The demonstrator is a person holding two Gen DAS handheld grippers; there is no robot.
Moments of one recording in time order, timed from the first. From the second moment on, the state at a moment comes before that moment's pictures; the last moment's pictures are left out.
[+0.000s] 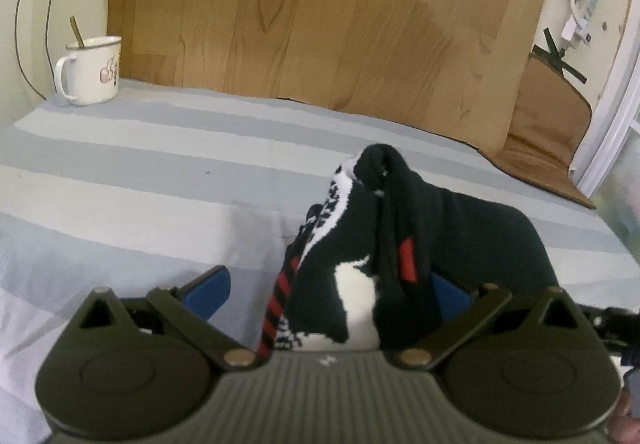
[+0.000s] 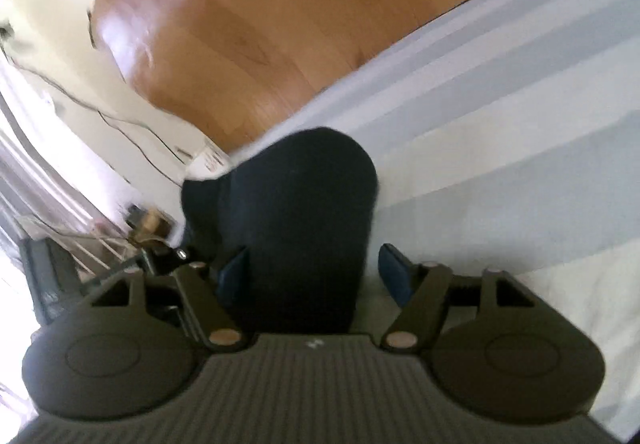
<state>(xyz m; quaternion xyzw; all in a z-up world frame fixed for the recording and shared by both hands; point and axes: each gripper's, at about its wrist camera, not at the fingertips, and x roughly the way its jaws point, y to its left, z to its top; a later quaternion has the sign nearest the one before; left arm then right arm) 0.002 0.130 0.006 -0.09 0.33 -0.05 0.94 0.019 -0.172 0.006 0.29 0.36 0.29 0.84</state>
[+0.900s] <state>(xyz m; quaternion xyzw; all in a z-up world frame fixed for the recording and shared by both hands) -0.008 0.136 -0.008 -0.13 0.30 -0.06 0.94 0.022 -0.148 0.002 0.22 0.31 0.34 0.86</state>
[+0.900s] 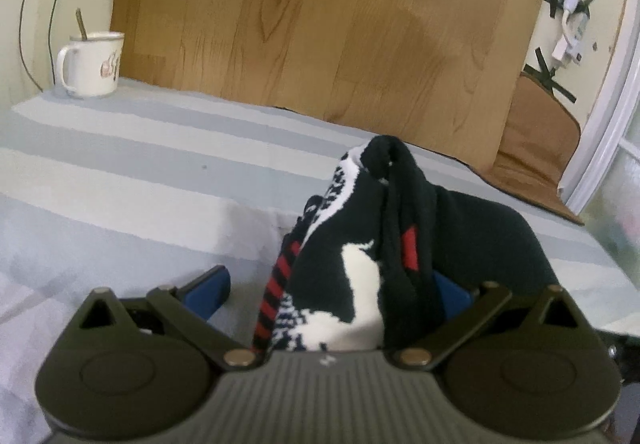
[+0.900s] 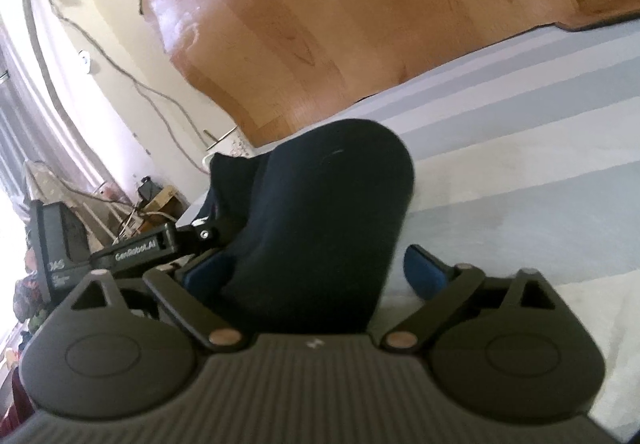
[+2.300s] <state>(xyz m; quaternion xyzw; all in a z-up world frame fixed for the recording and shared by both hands) -0.039 0.129 0.000 -0.14 0.30 -0.03 0.94 0.009 -0.159 0.001 0.23 0.31 0.34 0.86</state>
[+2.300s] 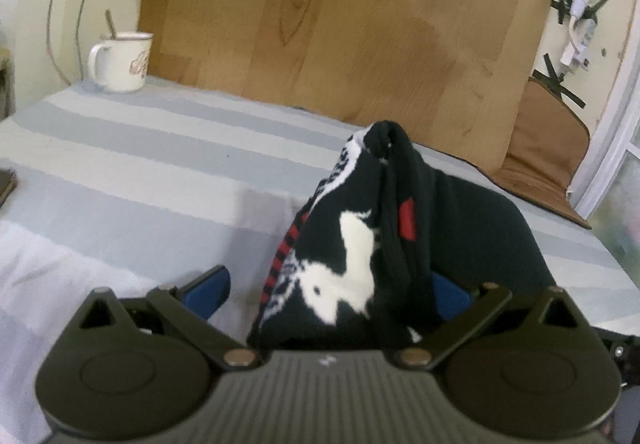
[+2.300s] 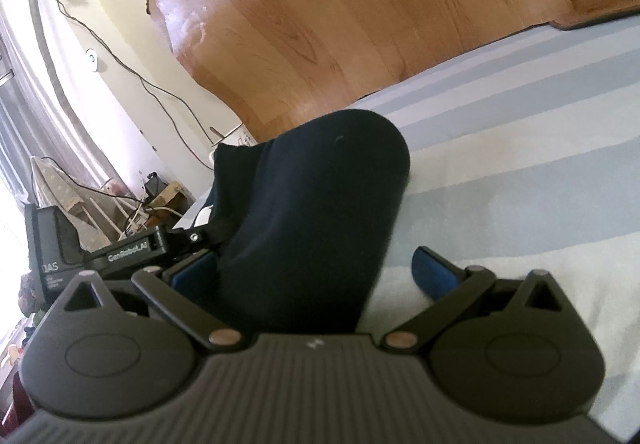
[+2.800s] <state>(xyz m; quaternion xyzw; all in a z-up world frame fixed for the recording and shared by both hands) -0.053 0.151 -0.009 -0.21 0.30 -0.06 0.93 0.010 -0.162 -0.002 0.23 0.31 0.34 0.86</state>
